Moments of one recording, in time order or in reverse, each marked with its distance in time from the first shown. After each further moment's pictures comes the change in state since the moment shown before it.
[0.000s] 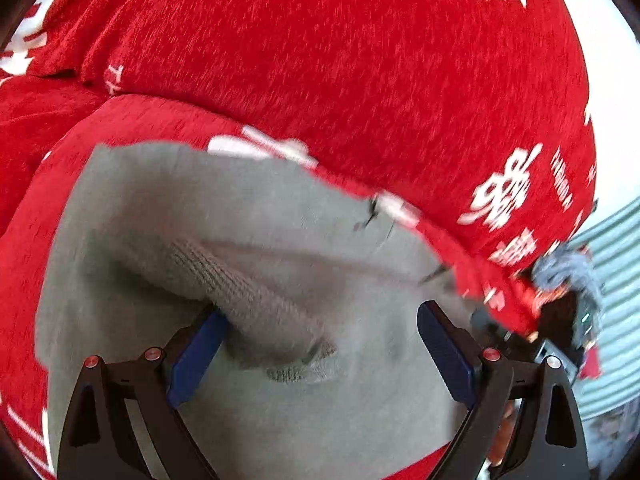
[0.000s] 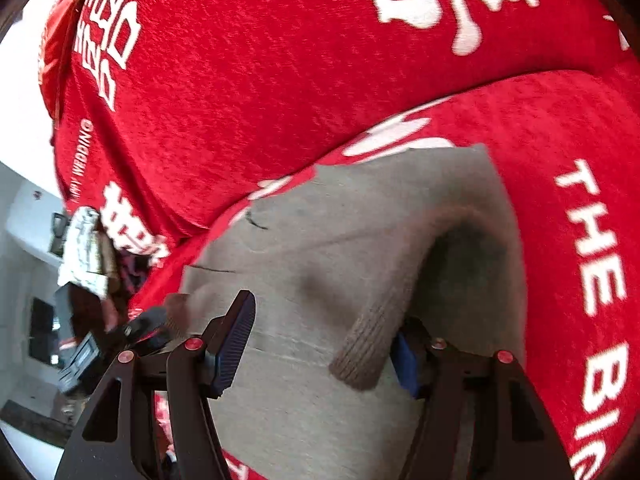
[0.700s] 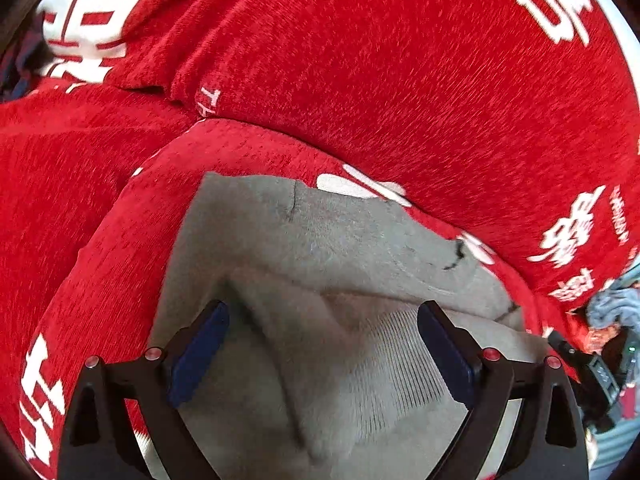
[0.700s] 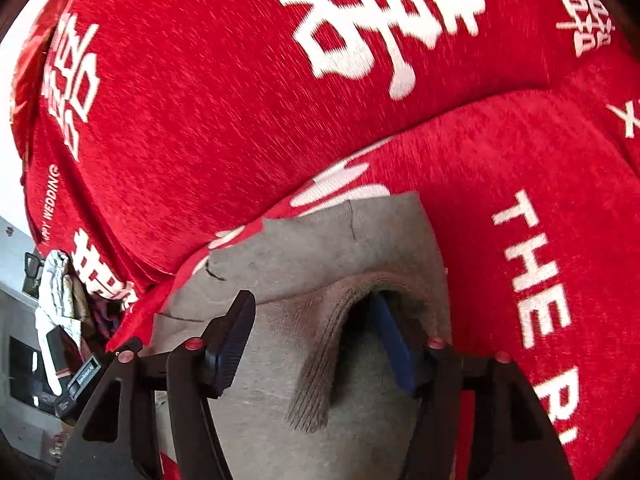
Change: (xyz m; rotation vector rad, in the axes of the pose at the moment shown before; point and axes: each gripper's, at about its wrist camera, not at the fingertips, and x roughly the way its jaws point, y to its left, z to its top) left arm -0.030 0.042 0.005 -0.057 -0.089 0.231; right arm -0.025 -0.019 0.016 0.061 -0.132 -0.154
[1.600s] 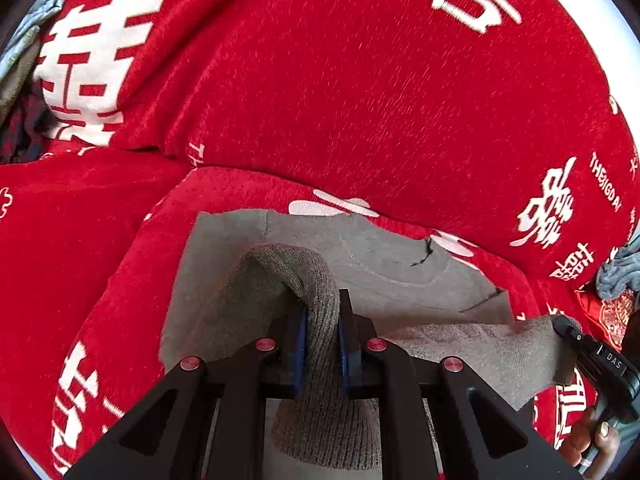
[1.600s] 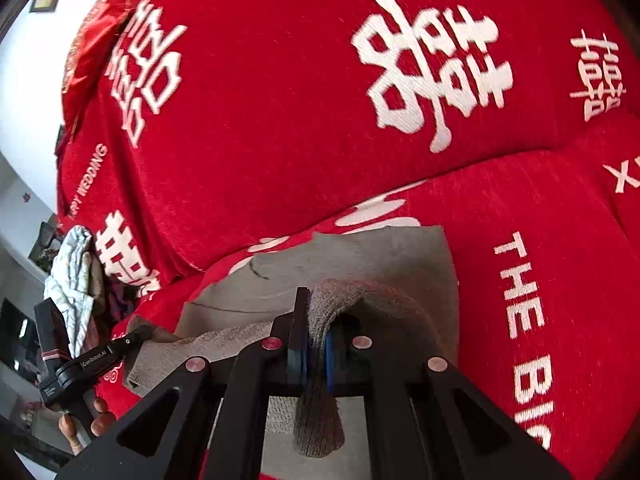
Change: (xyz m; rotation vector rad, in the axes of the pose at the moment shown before) left arm -0.036 -0.058 -0.009 0.144 -0.084 0.089; right arm -0.050 0.037 -0.015 -0.131 -0.094 0.030
